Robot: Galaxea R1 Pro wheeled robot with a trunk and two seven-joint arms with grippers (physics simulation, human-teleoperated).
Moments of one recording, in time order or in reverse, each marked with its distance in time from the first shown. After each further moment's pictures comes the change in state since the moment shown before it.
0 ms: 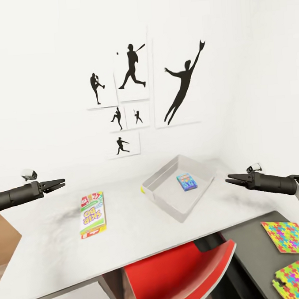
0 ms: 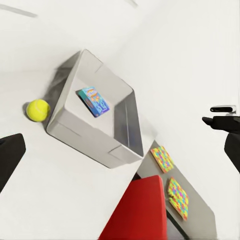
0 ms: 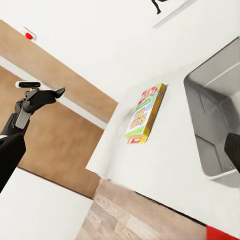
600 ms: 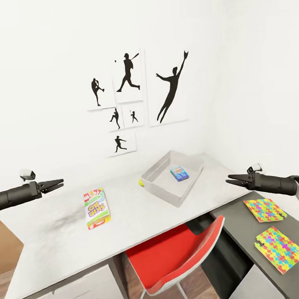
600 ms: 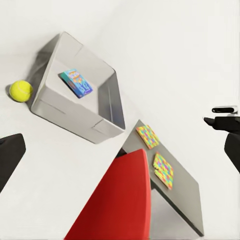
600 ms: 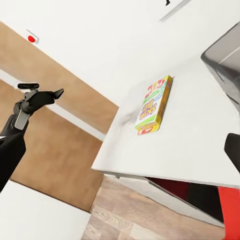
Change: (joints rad) left arm 0.001 0.012 0.000 0.002 0.000 0.000 0.000; right arm 0.000 -0.002 0.000 0.011 0.000 0.000 0.000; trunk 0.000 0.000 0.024
